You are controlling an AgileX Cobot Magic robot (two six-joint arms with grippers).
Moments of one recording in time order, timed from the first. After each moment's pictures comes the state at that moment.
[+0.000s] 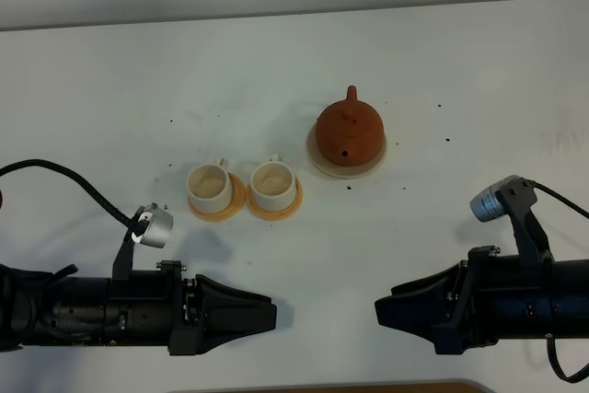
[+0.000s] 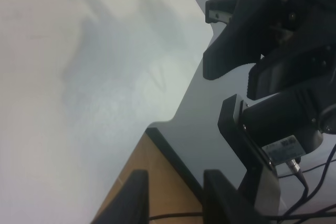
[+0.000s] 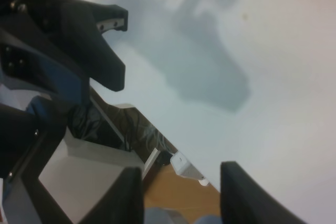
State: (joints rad) left arm -0.17 1.76 -0.30 -1.73 1.08 1.99; right arm 0.64 1.39 -0.32 1.78 0.75 -1.64
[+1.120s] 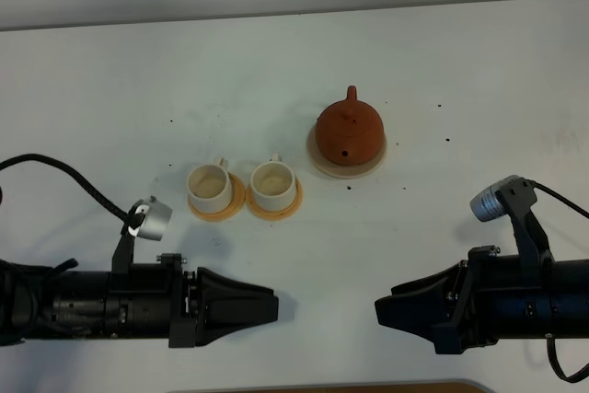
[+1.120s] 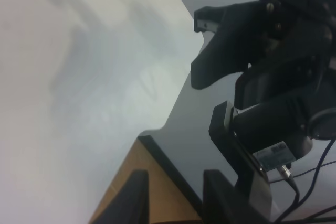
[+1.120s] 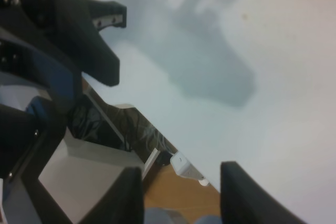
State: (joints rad) left arm -0.17 1.76 -0.32 -1.74 1.11 1.98; right arm 0.64 1.39 -0.32 1.78 0.75 -1.64
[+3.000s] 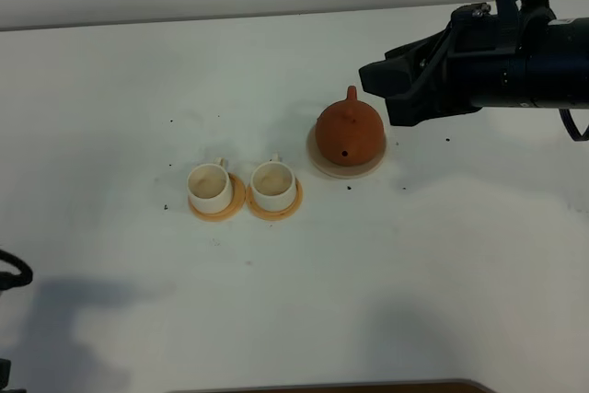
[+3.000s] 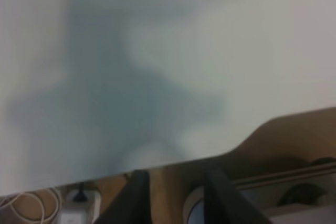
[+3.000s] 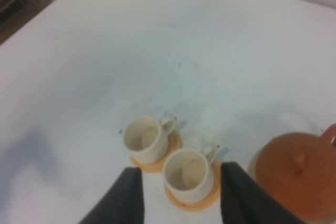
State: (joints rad) left arm -0.17 0.53 -0.48 -0.01 1.04 -0.03; right arm 0.64 1.40 -0.98 1.11 0.47 -1.07
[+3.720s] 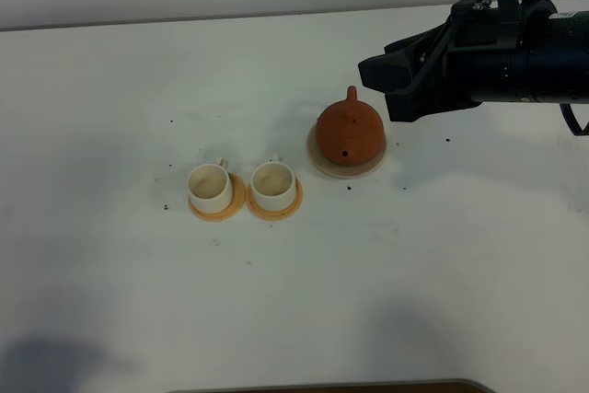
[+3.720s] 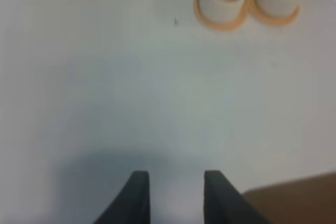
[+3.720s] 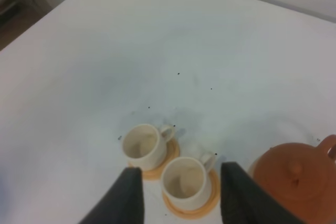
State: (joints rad) left arm -0.13 0.06 -0.46 -0.03 1.05 -0.03; right arm 0.64 1.40 -0.99 1.10 0.47 -1.06
